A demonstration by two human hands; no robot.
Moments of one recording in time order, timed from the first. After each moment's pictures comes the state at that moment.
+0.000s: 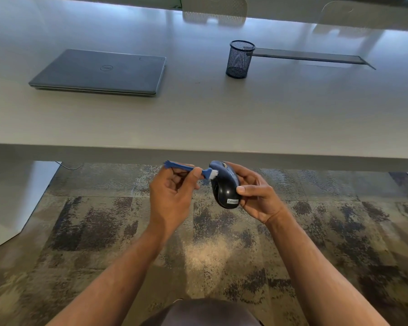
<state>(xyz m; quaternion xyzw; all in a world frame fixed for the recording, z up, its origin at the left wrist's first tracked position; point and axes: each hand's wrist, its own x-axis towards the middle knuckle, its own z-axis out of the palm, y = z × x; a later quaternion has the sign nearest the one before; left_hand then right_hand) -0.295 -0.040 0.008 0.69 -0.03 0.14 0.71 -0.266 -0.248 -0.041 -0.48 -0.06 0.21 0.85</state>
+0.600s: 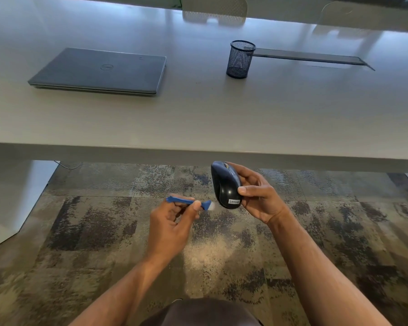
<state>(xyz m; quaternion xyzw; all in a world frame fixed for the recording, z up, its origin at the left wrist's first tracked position) -0.332 -0.023 -0.030 0.73 -0.04 0.07 0.68 -0.267 -0.252 -0.041 -0.49 -0.05 0.20 0.85</state>
